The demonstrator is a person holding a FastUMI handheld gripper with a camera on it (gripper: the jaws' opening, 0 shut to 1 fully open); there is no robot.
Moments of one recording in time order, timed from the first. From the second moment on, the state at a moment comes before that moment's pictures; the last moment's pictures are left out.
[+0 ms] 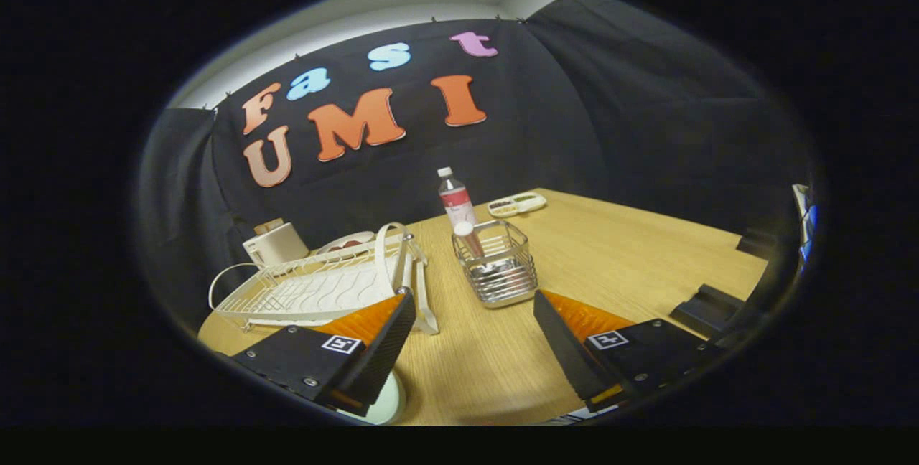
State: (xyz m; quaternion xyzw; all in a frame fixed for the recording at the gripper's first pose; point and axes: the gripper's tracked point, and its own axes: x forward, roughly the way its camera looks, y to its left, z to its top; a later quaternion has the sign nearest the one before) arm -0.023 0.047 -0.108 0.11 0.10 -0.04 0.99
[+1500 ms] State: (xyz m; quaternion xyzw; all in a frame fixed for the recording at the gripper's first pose) arm 0.022 0.028 -0.047 0.03 0.04 -0.04 1.00
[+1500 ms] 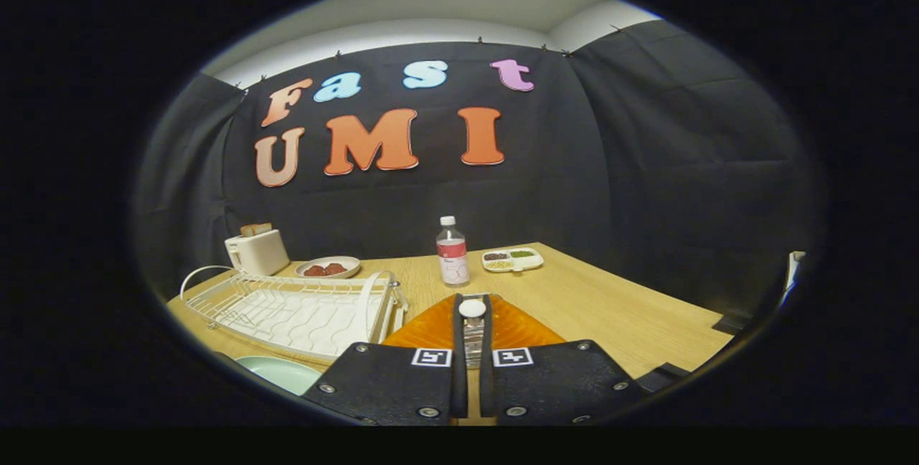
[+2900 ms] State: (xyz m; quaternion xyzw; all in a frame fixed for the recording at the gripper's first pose) arm -0.119 0.185 -0.054 0.03 0.03 0.10 0.99
